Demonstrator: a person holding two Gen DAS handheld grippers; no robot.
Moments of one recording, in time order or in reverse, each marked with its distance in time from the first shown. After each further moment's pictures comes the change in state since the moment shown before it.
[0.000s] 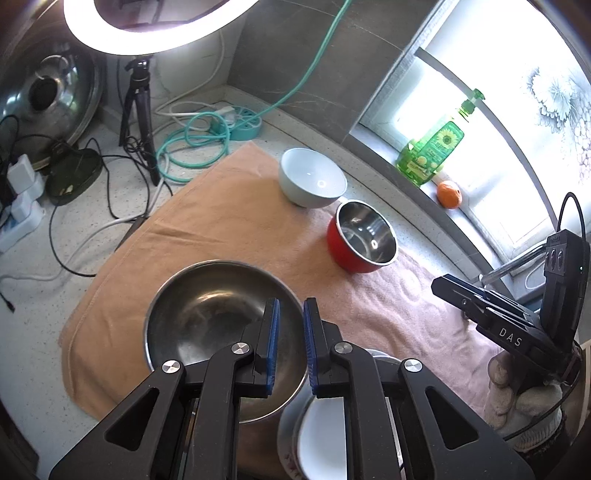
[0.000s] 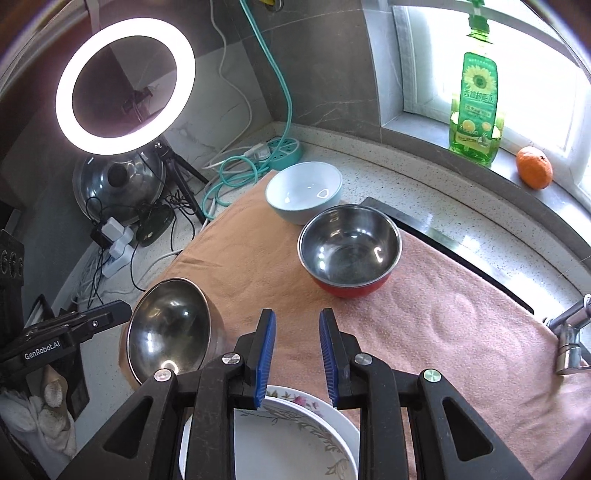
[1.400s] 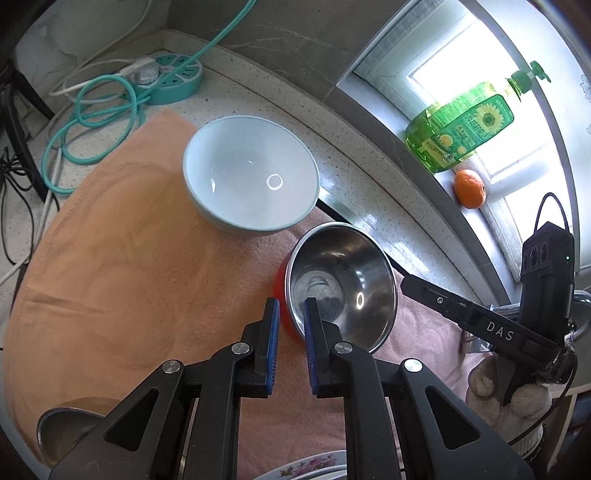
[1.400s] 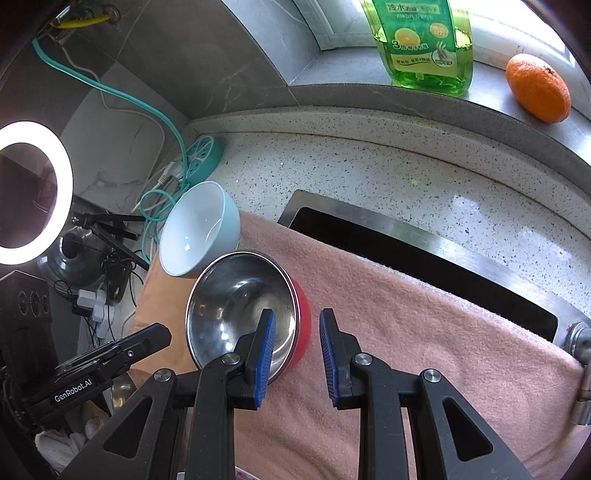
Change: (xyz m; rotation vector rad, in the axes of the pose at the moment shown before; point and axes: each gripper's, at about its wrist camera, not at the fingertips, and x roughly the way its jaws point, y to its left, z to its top) left arm 0.148 -0.044 0.082 -0.035 0.234 -0.059; right arm 0.100 -0.131 0.071 0.302 0.185 0.076
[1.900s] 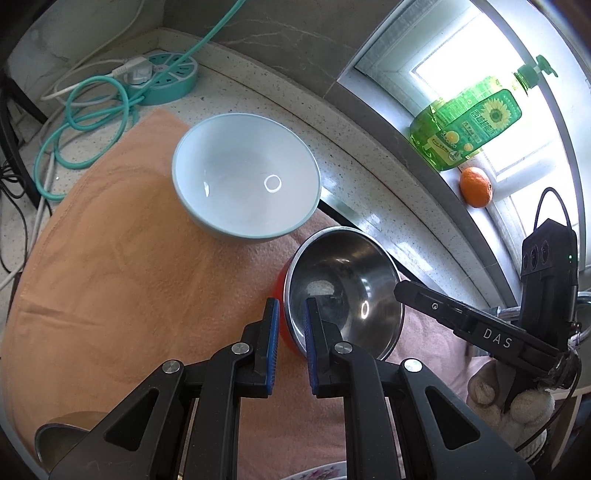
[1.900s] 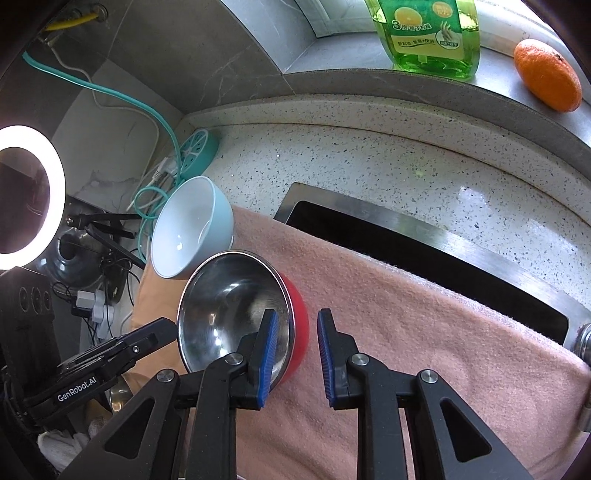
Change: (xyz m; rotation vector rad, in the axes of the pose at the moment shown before) left arm 0.014 -0.006 0.006 0.016 0.003 0.017; right arm 0.015 -0.002 0.004 0.009 0.031 0.011
